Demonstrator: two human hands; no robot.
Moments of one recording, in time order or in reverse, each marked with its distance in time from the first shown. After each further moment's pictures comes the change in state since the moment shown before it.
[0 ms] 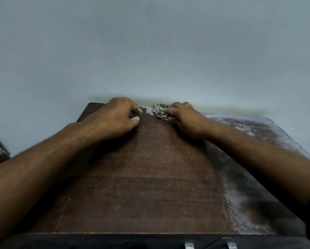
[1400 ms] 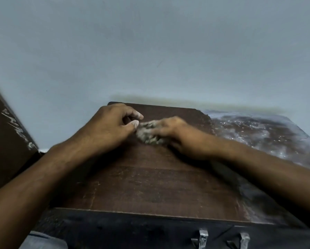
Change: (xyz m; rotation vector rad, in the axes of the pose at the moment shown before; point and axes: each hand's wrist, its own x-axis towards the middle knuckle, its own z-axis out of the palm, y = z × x) left_hand -0.080 0.006 -0.037 -0.138 0.134 -0.062; right_hand -0.042 -0.082 -0.010 0.221 -0.044 -0.433
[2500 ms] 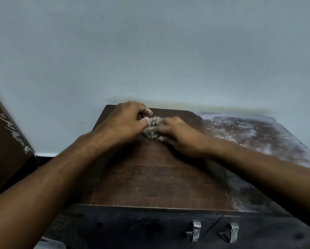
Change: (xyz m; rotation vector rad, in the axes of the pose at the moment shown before) left_hand 0.023 0.026 0.017 -0.023 -0.041 0.002; right_hand -0.010 0.000 0.003 -0.068 0.011 0.244
